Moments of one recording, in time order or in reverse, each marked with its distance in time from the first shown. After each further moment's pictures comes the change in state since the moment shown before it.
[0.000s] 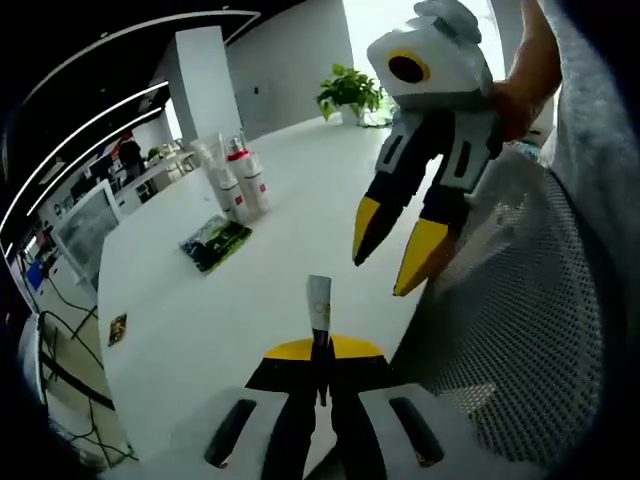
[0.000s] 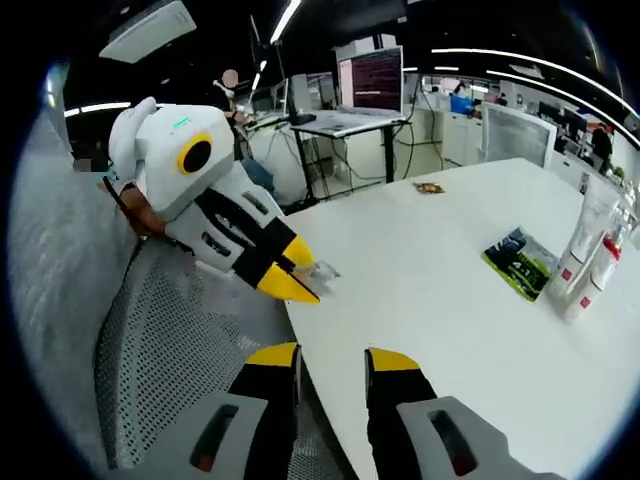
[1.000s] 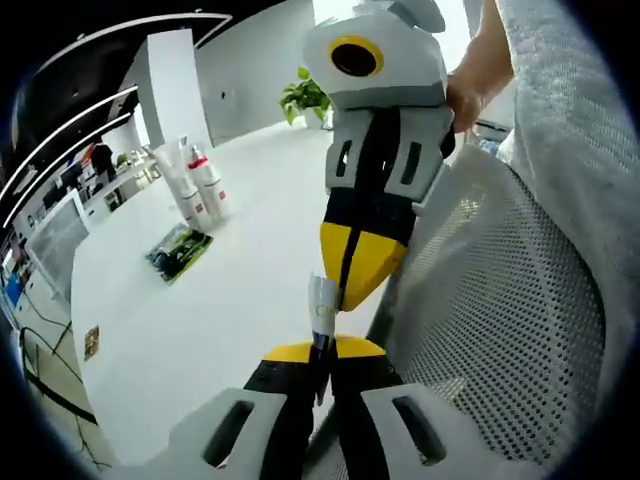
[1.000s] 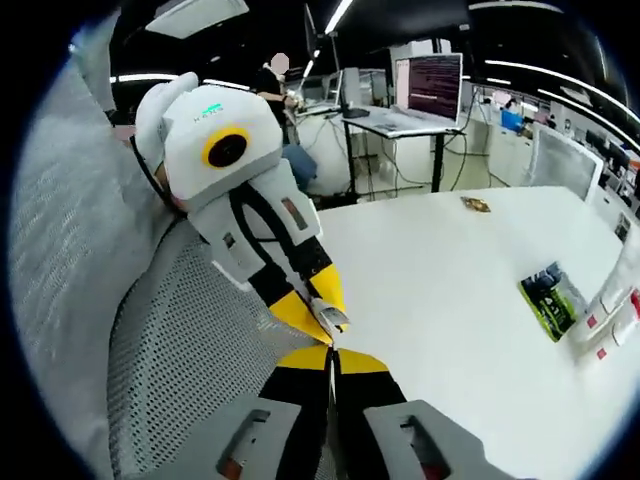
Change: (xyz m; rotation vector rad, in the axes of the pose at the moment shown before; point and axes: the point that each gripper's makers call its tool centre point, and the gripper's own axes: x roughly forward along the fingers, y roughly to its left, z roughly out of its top) left arm 0.002 -0.016 -0.001 -0.010 0.012 -0.081; right arm 0.003 0.023 -0.010 -0.178 0.075 0.122
